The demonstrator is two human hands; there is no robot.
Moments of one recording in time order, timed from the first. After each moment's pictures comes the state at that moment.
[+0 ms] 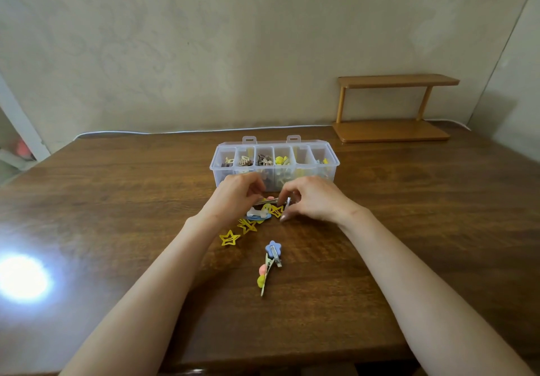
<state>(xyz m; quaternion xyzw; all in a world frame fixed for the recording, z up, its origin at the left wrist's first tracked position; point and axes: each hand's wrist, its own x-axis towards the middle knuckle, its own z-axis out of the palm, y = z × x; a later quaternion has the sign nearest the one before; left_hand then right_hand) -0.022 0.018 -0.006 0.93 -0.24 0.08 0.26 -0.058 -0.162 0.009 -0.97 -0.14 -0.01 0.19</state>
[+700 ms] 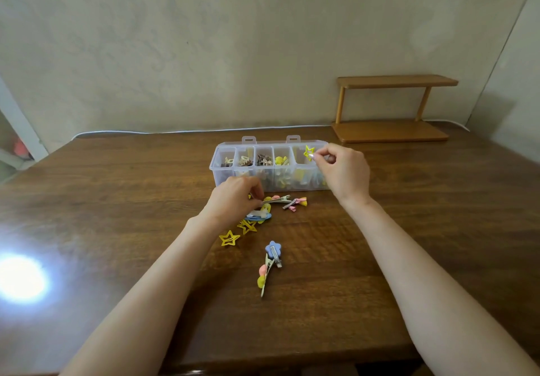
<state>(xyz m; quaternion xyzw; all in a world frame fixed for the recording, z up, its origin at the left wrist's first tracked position) -0.023 0.016 -0.007 0.95 -0.22 0.08 0.19 -0.045 -0.188 0.011 -0.89 0.05 -0.35 0.30</state>
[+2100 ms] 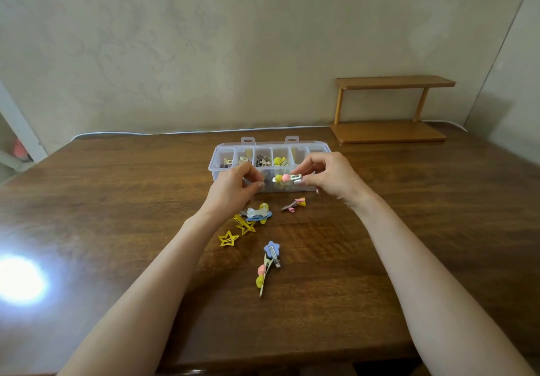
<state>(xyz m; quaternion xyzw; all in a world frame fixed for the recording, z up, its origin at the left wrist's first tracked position) -0.024 0.015 0.000 0.90 -0.20 0.11 0.38 -0.054 -0.187 0.022 -0.87 -0.08 -0.09 0.49</state>
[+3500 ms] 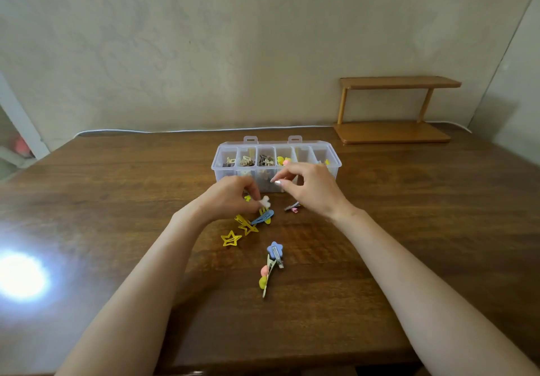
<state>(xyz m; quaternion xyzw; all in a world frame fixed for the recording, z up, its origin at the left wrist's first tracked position) -0.025 0.030 0.010 0.94 -0.23 -0.03 0.25 -0.050 -0.156 0.002 -0.90 -0.16 -0.18 0.36</state>
